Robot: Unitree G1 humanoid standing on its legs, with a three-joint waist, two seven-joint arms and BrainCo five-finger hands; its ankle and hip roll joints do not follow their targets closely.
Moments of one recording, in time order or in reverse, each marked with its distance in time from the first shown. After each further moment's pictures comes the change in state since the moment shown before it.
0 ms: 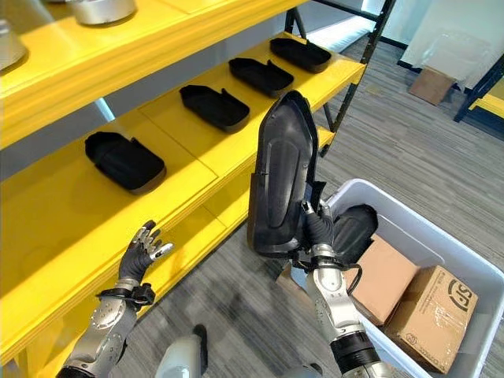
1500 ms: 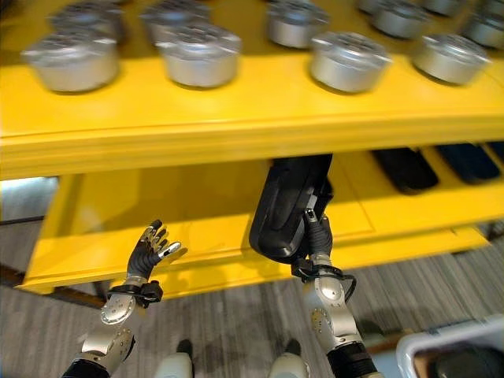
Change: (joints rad) left arm -0.048 -0.032 0.014 0.049 0.059 -0.001 0.000; right arm 0.050 0.014 0.005 -0.006 0.114 -0.018 0.058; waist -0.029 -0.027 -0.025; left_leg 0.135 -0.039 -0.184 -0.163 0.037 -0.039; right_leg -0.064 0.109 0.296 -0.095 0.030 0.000
